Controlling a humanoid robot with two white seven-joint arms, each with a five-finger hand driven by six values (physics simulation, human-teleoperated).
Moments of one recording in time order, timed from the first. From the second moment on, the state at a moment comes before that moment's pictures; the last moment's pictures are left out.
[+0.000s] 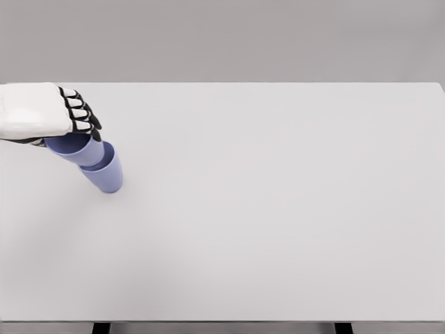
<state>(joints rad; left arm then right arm) -1.36 1.30 -1.38 -1.78 -0.34 -0.61 -0.27 0.00 0.00 -0.23 0.05 0.14 -0.08 0.04</state>
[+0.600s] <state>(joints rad) -1.35 1.28 -1.38 -1.78 -0.34 -0.61 -0.27 0.00 0.00 -0.23 0.05 0.14 -0.08 0.04</state>
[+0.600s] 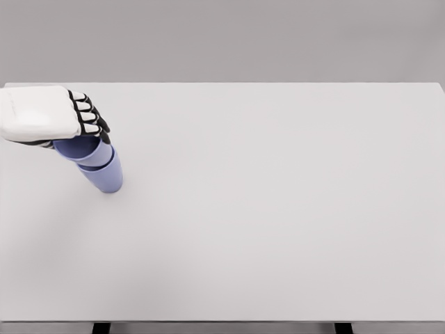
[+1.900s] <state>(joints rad) -1.35 1.28 -1.38 -1.78 -0.34 -0.61 -0.27 0.00 0.00 -0.23 0.05 0.14 -0.08 0.04</state>
